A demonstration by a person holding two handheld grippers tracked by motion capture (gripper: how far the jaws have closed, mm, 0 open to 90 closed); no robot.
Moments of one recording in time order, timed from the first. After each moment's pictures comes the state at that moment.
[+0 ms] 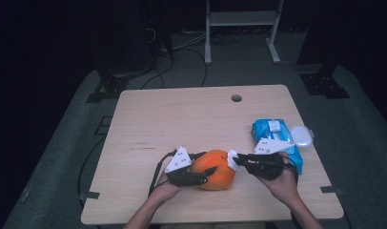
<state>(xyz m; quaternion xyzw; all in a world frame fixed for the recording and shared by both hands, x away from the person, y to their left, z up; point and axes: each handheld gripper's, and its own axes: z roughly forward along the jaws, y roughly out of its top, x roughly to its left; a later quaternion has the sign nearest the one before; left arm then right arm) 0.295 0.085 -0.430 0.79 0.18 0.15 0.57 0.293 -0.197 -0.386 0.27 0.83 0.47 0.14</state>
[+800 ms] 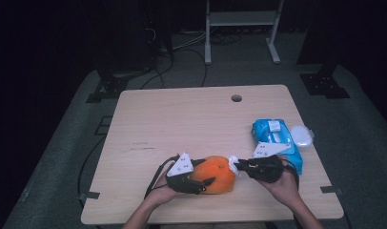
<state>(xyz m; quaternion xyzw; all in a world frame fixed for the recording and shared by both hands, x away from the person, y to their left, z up) 0.293 0.092 -0.439 0.82 0.16 0.11 0.54 0.294 -0.200 -0.404 0.28 0.85 0.44 0.11</state>
